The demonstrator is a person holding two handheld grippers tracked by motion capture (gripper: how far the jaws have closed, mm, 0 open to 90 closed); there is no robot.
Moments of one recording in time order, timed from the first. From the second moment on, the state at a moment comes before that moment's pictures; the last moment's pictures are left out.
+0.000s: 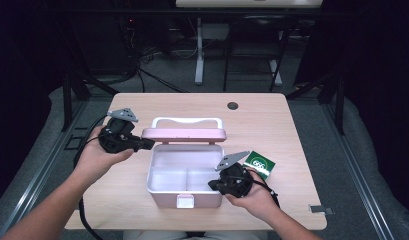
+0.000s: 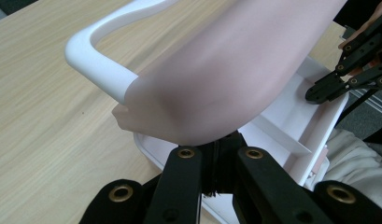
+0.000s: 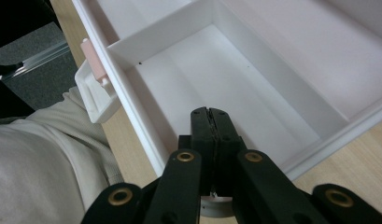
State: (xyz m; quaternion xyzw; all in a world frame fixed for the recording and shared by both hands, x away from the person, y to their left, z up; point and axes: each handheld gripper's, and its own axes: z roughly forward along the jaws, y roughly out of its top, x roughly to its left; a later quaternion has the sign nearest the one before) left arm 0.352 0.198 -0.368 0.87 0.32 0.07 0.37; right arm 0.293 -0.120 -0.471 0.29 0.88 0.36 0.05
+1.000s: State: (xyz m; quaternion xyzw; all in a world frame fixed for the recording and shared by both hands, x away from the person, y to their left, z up) left arm 0.365 0.195 -0.358 0.87 0.33 0.09 0.37; right arm 0.292 -0.121 -0.472 0.29 0.88 0.37 0.04
